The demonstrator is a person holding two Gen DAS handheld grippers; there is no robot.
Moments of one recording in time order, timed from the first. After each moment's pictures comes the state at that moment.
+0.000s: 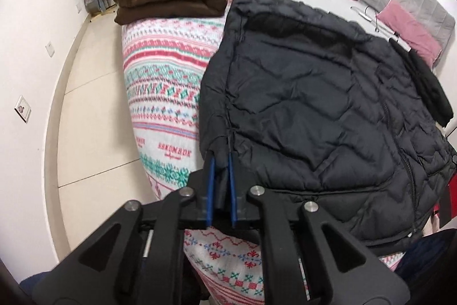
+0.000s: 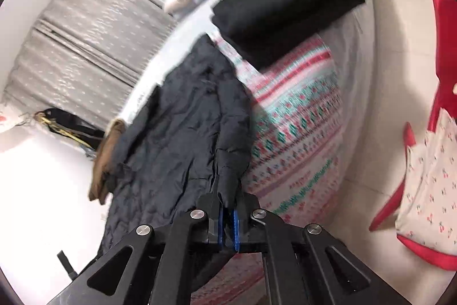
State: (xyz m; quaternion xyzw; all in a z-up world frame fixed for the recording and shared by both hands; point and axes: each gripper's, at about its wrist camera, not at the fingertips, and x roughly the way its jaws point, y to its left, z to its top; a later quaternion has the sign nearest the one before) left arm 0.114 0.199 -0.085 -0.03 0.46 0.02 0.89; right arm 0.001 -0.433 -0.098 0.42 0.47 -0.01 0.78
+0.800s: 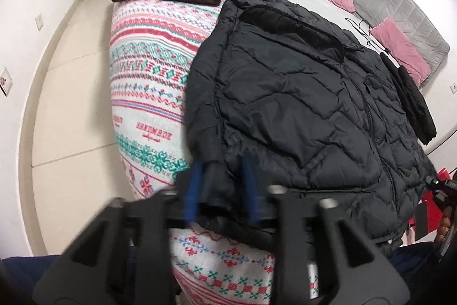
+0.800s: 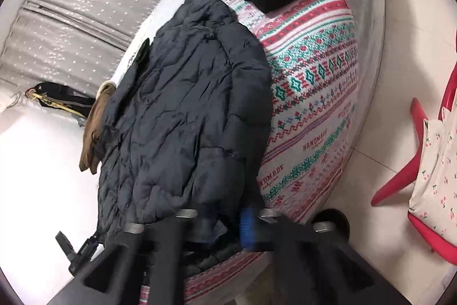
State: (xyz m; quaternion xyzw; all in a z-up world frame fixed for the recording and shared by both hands) left arm 0.107 0.201 -0.095 -0.10 0.46 -0.01 0.88; right arm 0.010 -0.404 -0.120 0.42 0.52 0.03 0.75
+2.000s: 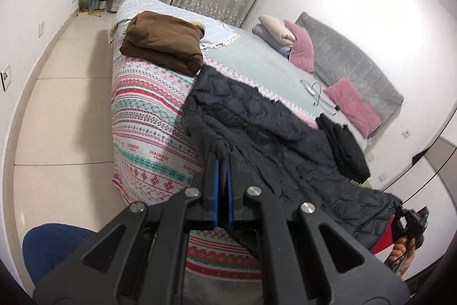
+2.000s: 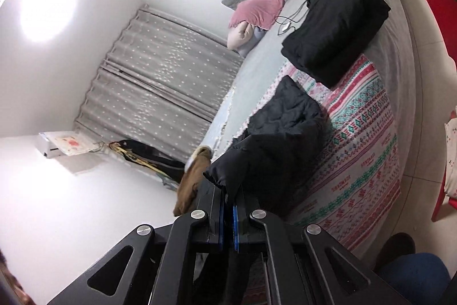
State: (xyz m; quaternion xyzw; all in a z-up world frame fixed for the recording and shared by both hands) left arm 0.000 0.255 0.039 -0.23 0.33 -0.08 0.91; right arm -0.098 -0.420 -0.007 0.54 0.26 0.11 0.79
